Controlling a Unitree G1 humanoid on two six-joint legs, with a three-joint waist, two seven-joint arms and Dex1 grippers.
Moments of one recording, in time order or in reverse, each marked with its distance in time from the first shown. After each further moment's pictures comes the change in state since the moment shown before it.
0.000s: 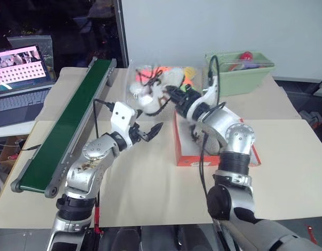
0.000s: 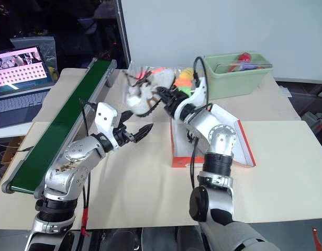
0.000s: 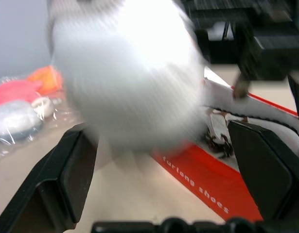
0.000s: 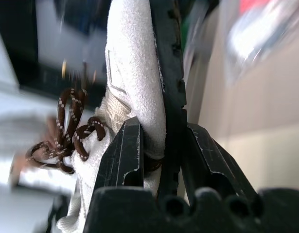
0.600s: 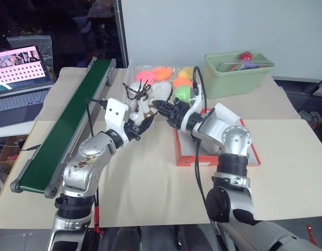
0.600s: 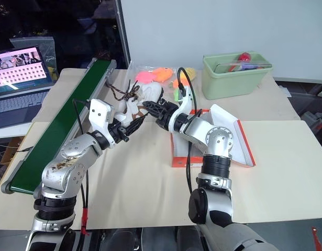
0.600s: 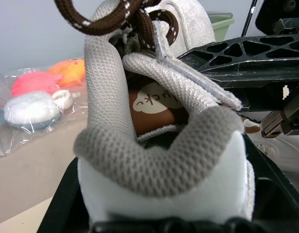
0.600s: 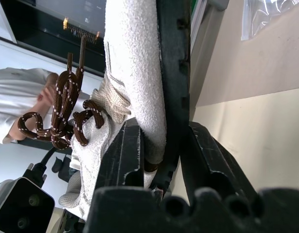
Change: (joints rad) left arm -0.042 -0.015 0.045 0.018 -0.012 0.034 0.045; right arm 0.052 0.129 0.007 -0.043 0.015 0.278 0.111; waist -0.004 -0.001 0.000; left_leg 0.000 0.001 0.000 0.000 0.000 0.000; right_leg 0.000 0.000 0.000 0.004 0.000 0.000
